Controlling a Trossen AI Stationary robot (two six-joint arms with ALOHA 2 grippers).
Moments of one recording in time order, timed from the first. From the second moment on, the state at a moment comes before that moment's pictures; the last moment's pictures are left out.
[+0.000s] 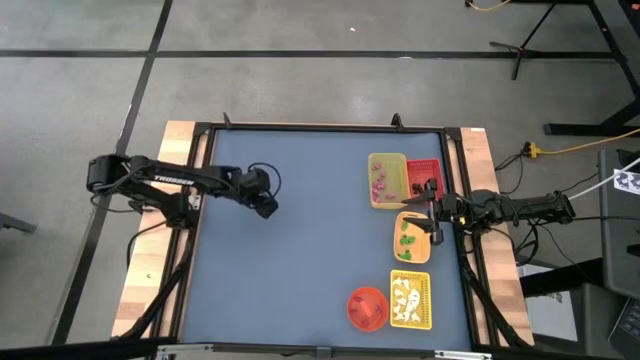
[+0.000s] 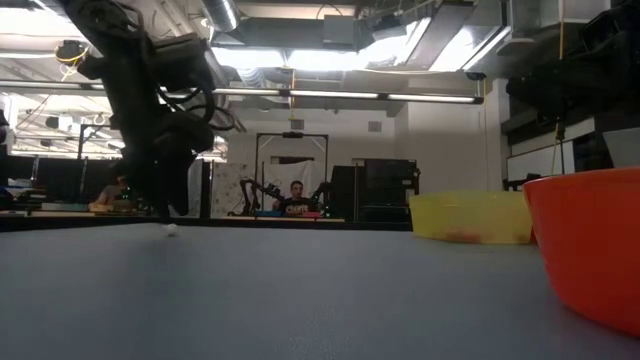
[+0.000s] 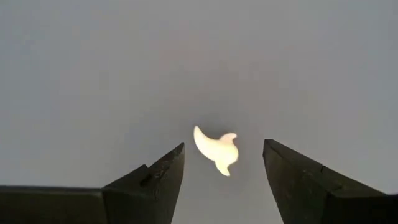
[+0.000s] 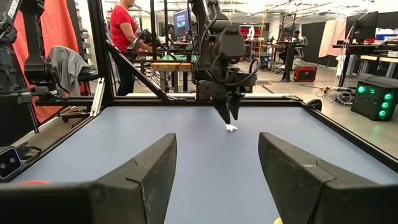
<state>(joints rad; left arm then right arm) 0.22 1.29 0.58 -0.46 -0.14 -0.70 0.15 0.00 0.01 0.03 0.11 -0.01</state>
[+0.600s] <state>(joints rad) 0.16 1.30 0.58 -0.45 -0.22 -0.72 0.15 0.00 0.01 0.03 0.11 -0.01</state>
